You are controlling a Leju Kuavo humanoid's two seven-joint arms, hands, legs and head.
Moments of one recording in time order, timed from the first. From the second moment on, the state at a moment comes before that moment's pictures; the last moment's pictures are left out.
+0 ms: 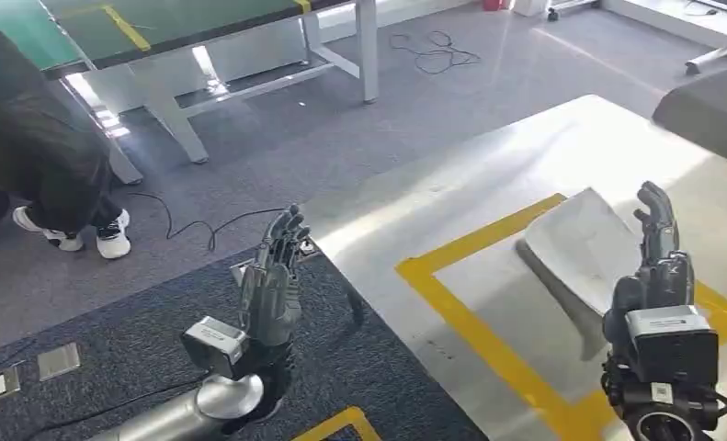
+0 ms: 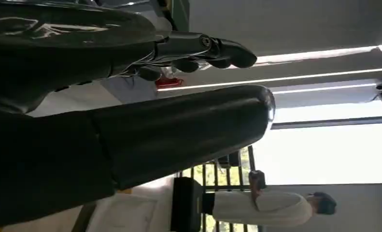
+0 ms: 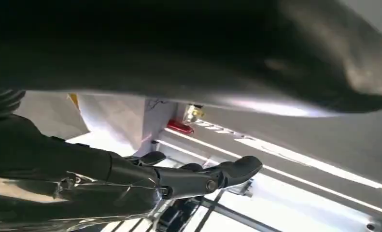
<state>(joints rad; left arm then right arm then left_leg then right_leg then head) -0.14 0.14 -0.67 -1.74 0.03 0.69 -0.51 -0.24 -0.16 0.71 -1.84 0.15 -0.51 -0.18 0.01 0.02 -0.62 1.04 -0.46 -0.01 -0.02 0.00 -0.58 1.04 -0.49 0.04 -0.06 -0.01</state>
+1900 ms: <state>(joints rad) -0.12 0.13 -0.66 -1.75 0.01 0.70 -0.49 -0.23 -0.20 0.76 -1.88 0.12 -0.52 -0.18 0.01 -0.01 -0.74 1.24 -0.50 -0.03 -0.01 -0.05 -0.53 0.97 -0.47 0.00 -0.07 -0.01</state>
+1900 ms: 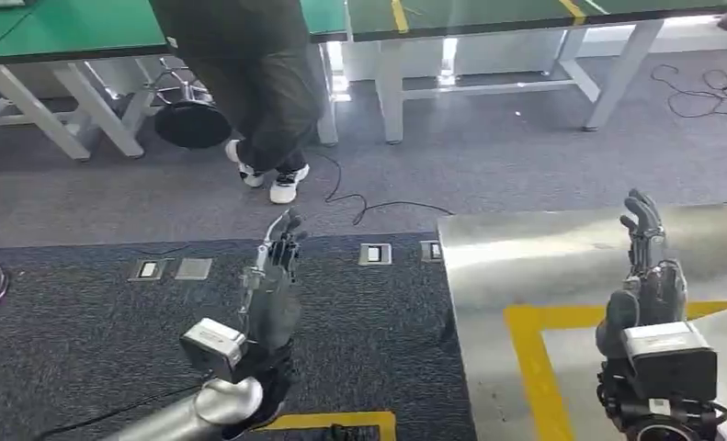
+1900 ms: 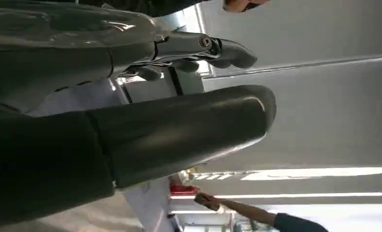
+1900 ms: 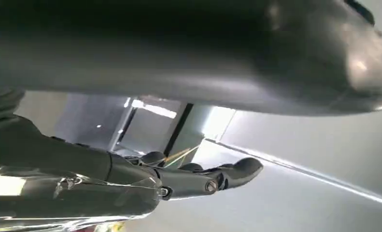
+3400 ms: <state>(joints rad) -0.11 0.13 -0.66 -1.76 0.00 0.70 -0.49 -0.24 -0.21 0.77 -1.90 0.13 -0.51 -0.17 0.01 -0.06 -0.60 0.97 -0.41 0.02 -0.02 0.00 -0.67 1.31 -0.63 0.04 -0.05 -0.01</state>
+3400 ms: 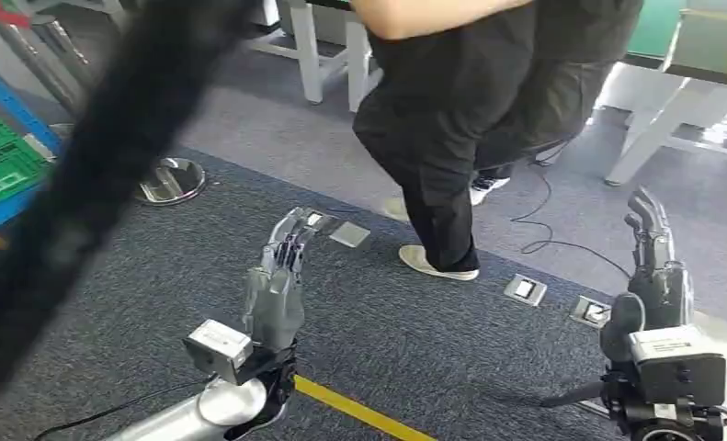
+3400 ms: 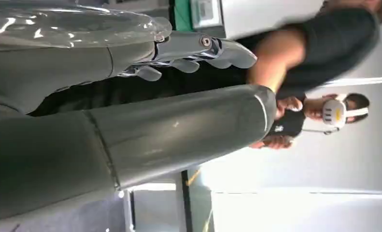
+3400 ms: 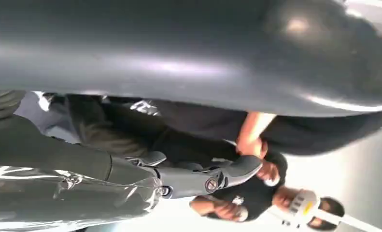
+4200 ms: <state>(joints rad) -0.10 0.14 -0.66 -1.79 -0.01 0.70 -0.49 -0.25 -0.21 0.79 -1.91 0.11 -0.49 -0.18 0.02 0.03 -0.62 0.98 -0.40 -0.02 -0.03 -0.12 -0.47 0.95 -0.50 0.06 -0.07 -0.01</state>
